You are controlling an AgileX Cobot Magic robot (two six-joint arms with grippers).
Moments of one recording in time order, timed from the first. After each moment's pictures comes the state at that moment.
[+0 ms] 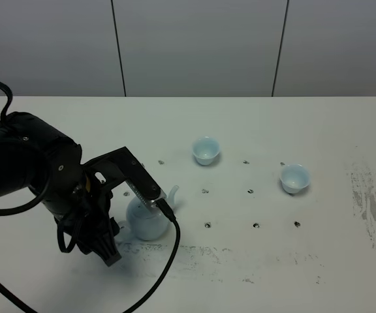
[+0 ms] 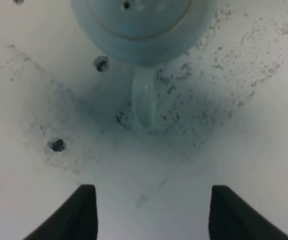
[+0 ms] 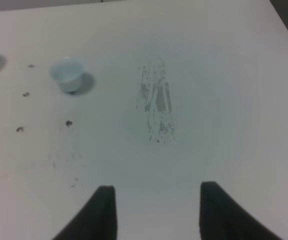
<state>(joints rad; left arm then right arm) -0.54 1.67 -1.05 0.12 0.75 0.36 -0.14 -0.01 -0.52 0.12 1.12 -0.08</state>
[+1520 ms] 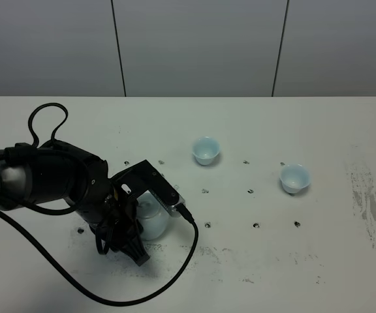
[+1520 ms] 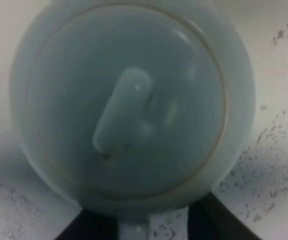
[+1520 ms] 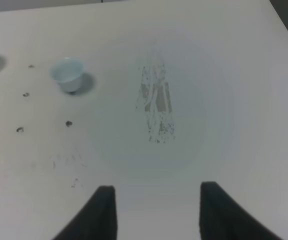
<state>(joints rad) -0.52 1.88 -1.05 -0.01 0.49 0.44 -0.14 -0.01 -0.52 0.12 1.12 -0.08</state>
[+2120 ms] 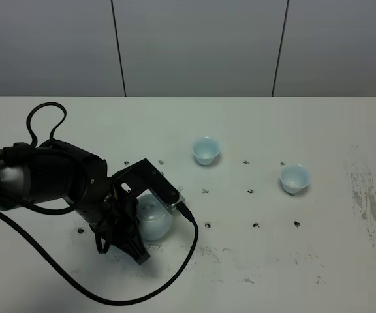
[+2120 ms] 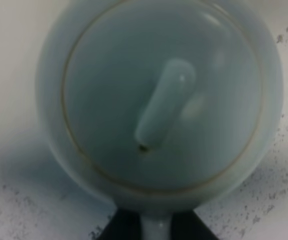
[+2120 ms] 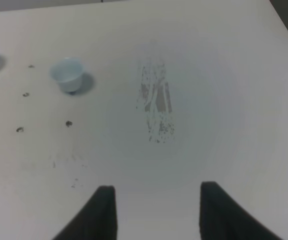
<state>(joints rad) -0.52 1.87 -1.05 -0.02 0.48 0.44 -0.14 -0.01 -0.52 0.12 1.12 -0.08</state>
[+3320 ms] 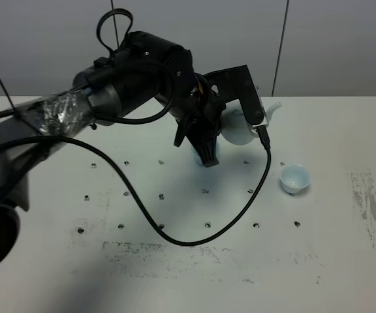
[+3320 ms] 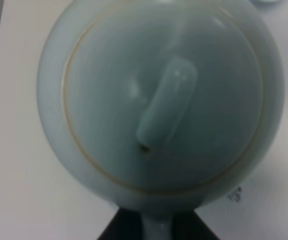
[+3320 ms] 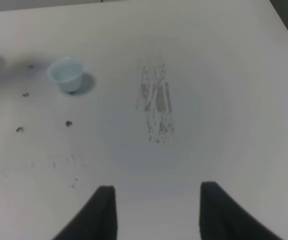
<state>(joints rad) -0.62 2.25 -2.03 -0.02 0.81 0.87 -0.14 -0.01 -0.52 0.12 1.12 -0.08</state>
